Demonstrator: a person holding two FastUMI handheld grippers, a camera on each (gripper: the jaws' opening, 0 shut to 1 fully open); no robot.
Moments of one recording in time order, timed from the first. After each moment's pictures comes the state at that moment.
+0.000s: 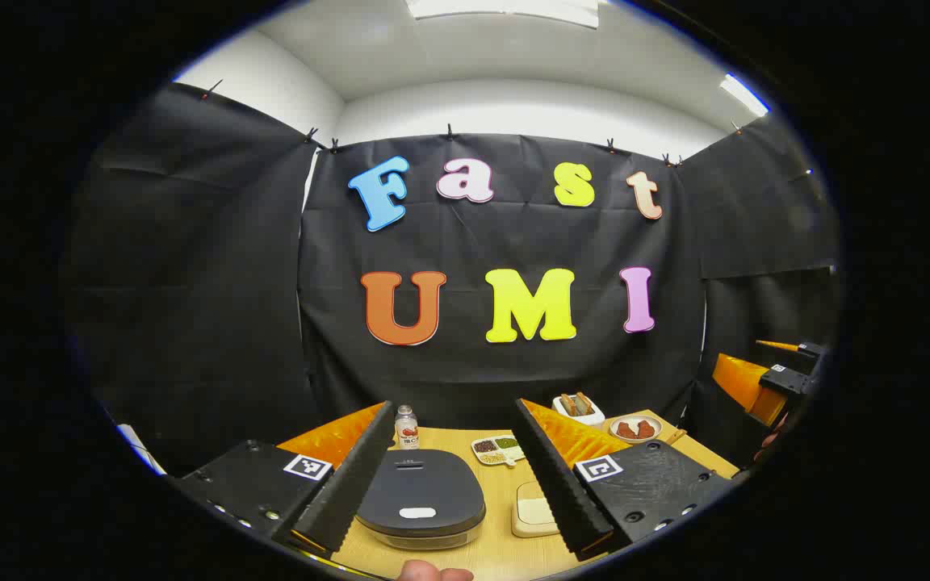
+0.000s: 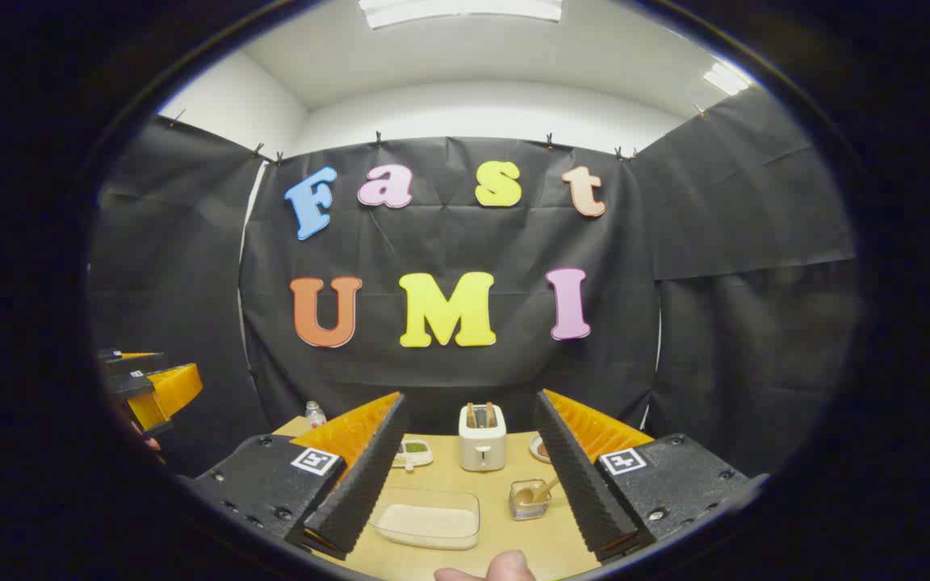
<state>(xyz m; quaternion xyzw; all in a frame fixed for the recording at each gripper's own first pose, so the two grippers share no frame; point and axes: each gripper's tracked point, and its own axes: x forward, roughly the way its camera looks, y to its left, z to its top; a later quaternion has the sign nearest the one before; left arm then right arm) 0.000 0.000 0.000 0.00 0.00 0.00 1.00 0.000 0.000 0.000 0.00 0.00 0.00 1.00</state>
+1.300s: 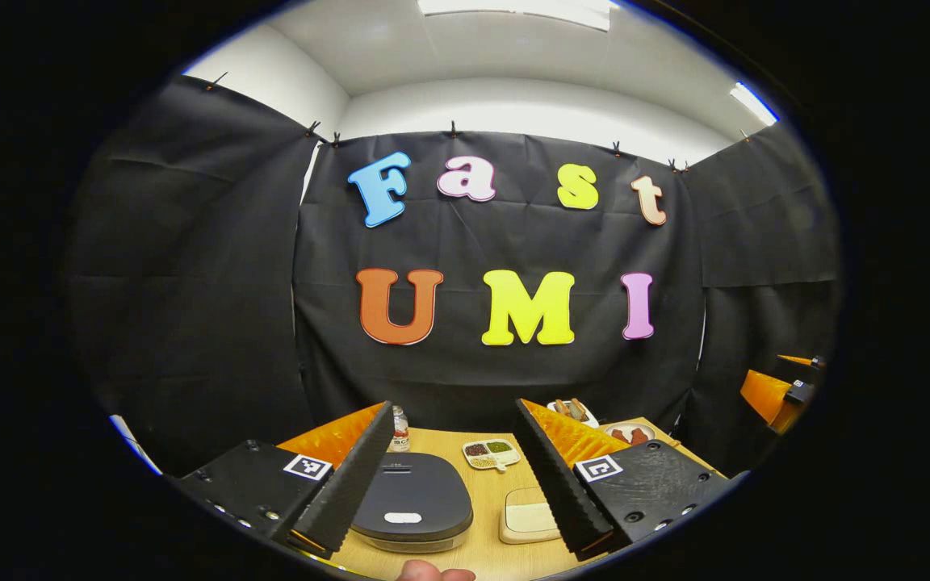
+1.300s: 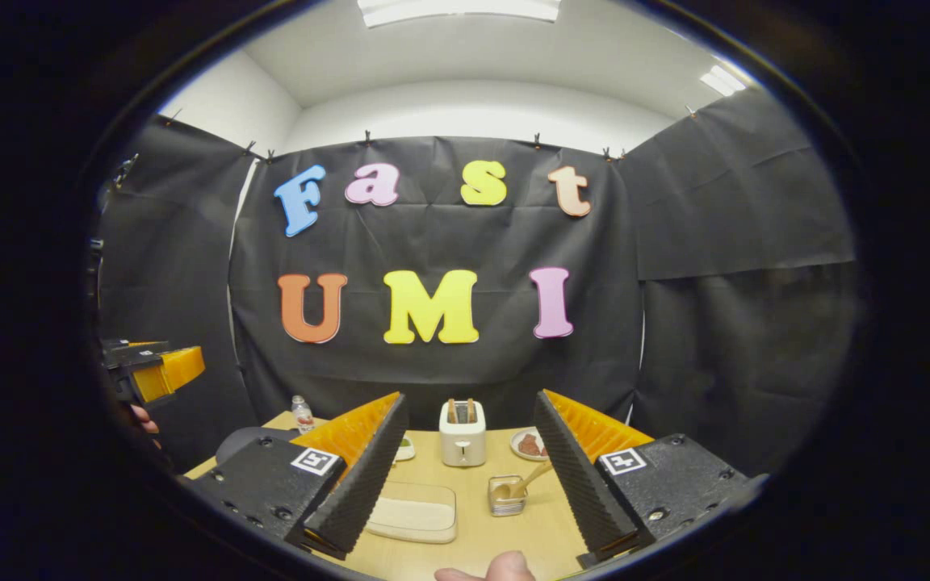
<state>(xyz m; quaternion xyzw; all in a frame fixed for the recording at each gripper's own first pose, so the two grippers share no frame) 0.015 -0.004 0.004 -0.02 0.01 0.00 1.00 -0.012 -0.030 -0.006 -0.01 0.01 -0.02 1.00</state>
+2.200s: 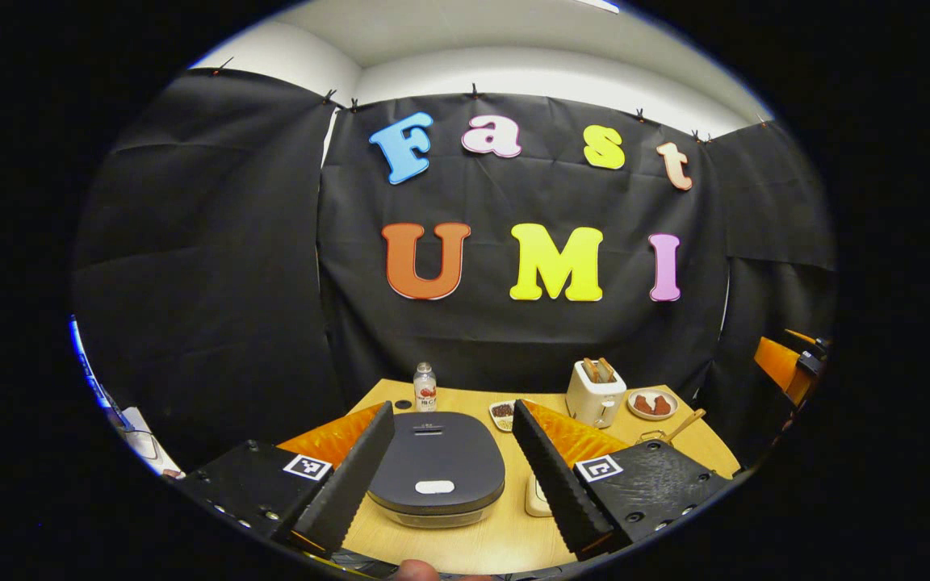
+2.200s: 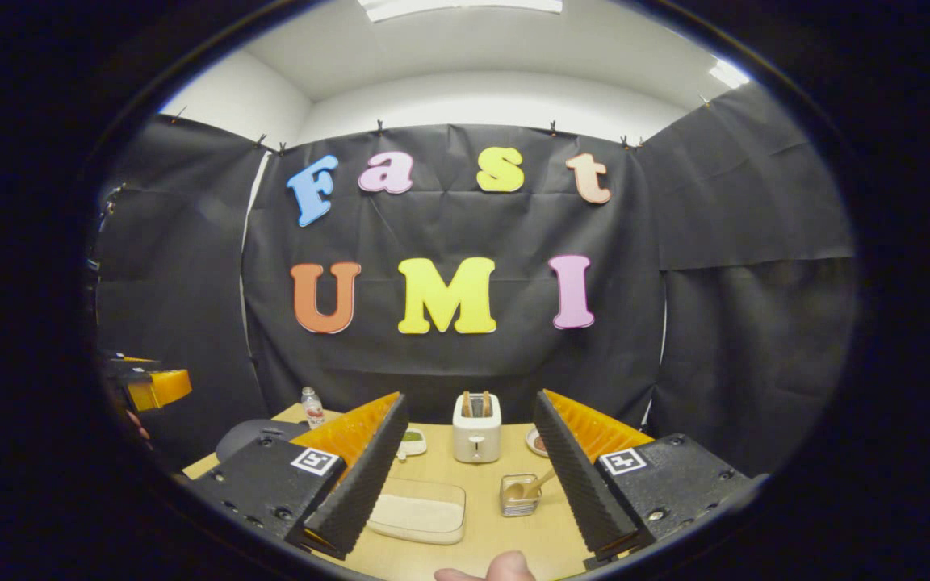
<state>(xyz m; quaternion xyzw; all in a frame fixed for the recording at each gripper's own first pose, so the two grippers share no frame) 0.005 0.031 -0.062 -0.02 0.11 0.04 0.99 0.024 -0.023 -0.035 -0.01 0.03 0.02 1.00</state>
